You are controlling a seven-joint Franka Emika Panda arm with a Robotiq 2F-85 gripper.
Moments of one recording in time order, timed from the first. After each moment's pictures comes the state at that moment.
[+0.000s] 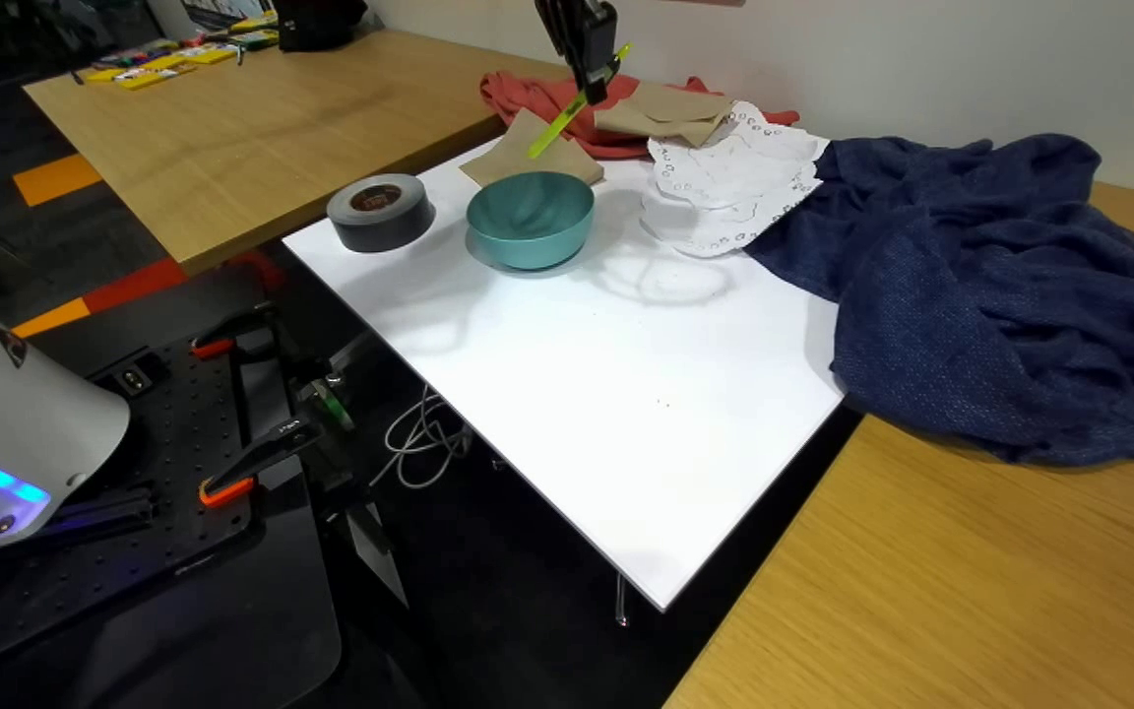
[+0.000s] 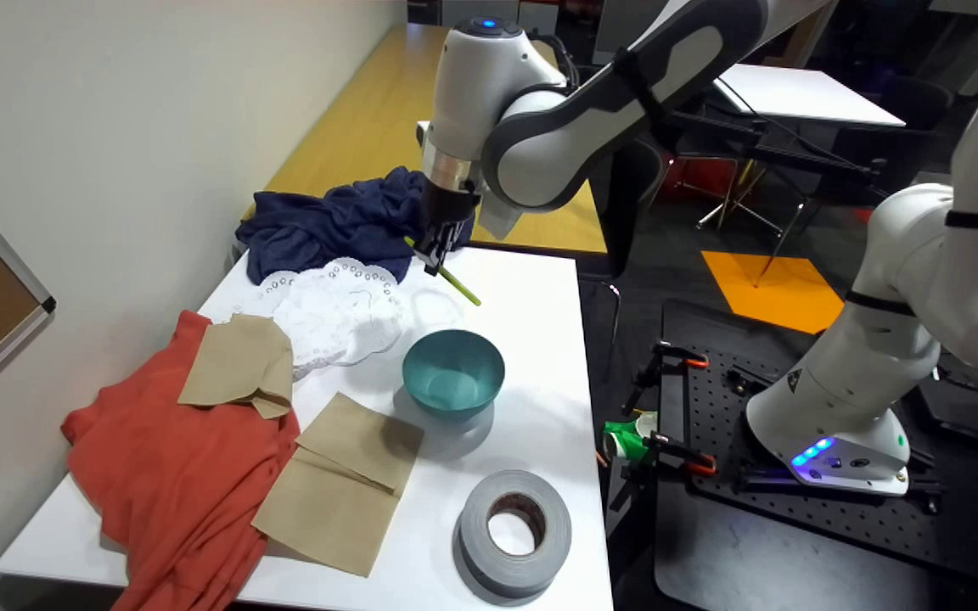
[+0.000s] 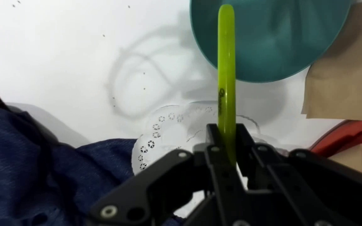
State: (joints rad) arm 0.08 0.21 -0.06 -2.16 -0.06 2.58 0.15
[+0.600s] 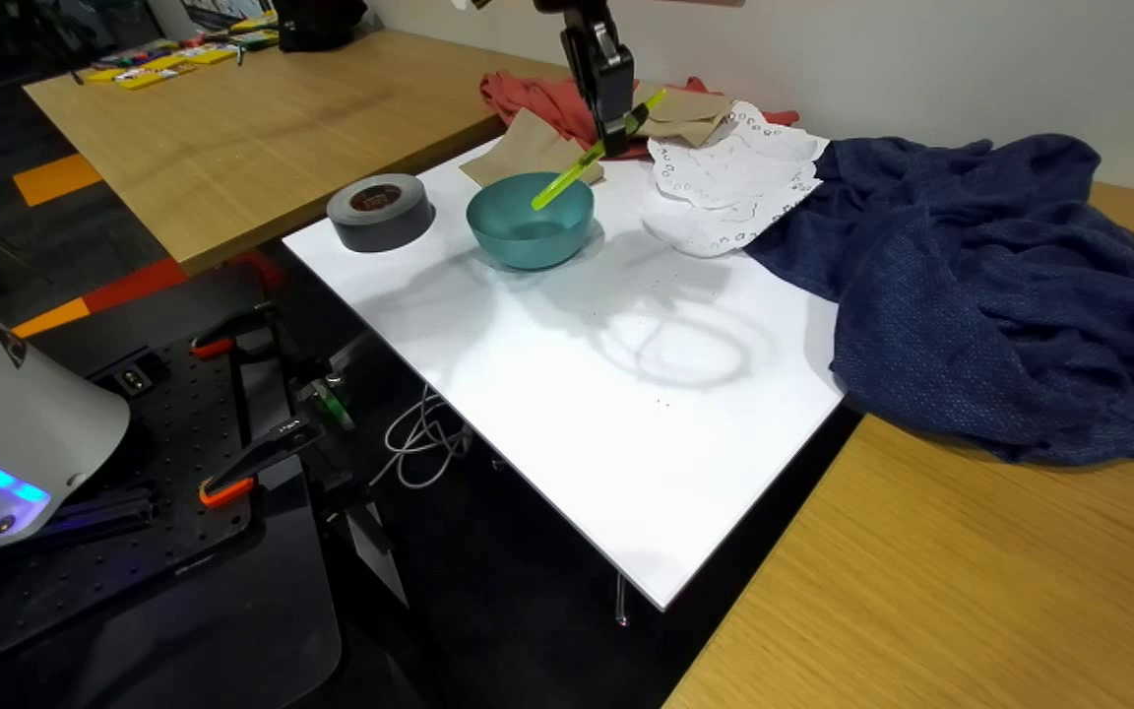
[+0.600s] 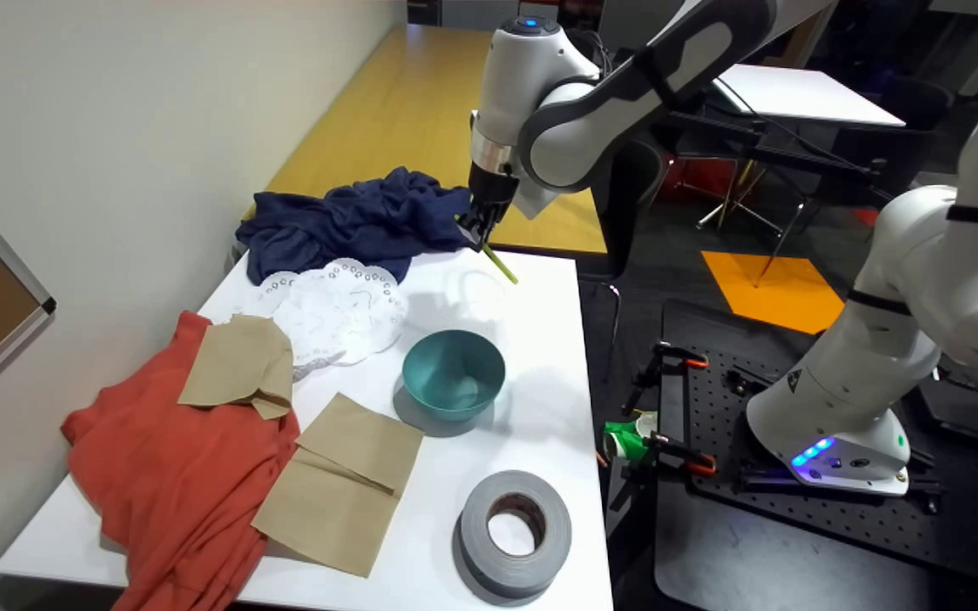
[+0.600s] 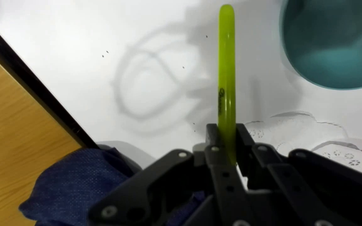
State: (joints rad) arm -0.02 0.16 -0.13 -2.26 -0.12 2.59 0.23
